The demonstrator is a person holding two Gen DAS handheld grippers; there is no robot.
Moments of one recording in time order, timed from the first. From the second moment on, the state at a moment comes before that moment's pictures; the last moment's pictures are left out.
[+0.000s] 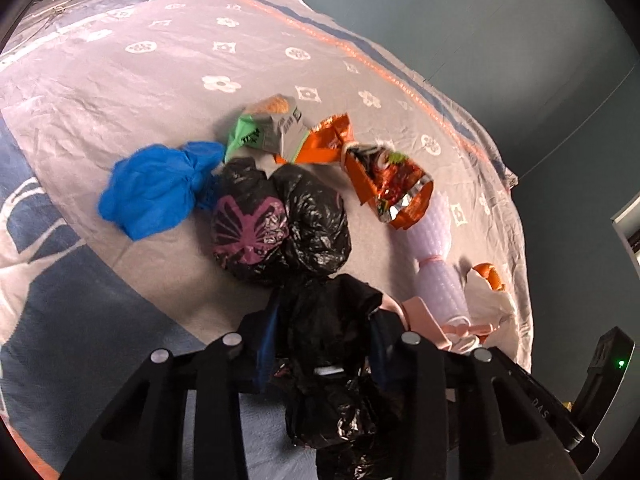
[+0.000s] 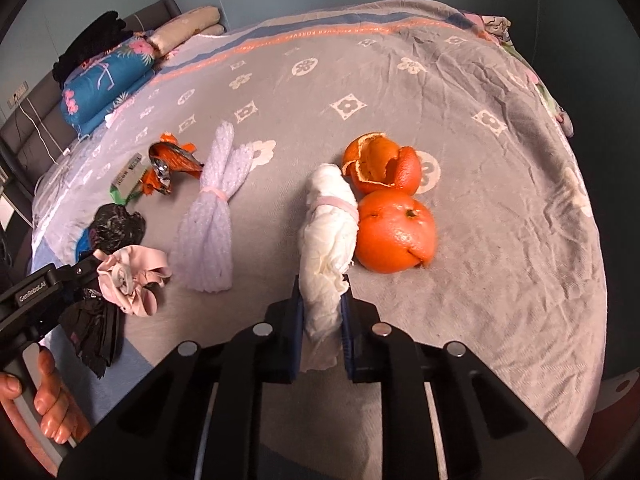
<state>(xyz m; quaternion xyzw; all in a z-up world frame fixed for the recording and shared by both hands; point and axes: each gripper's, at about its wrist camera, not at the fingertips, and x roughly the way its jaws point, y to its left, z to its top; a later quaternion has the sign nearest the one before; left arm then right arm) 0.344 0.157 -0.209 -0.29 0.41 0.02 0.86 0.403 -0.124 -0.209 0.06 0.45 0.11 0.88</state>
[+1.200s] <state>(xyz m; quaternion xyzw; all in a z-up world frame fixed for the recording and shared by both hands) 0.233 0.111 -0.193 -0.11 0.50 -0.03 0.86 0.291 -0.159 -0.165 0.09 0.45 0.17 0.87</state>
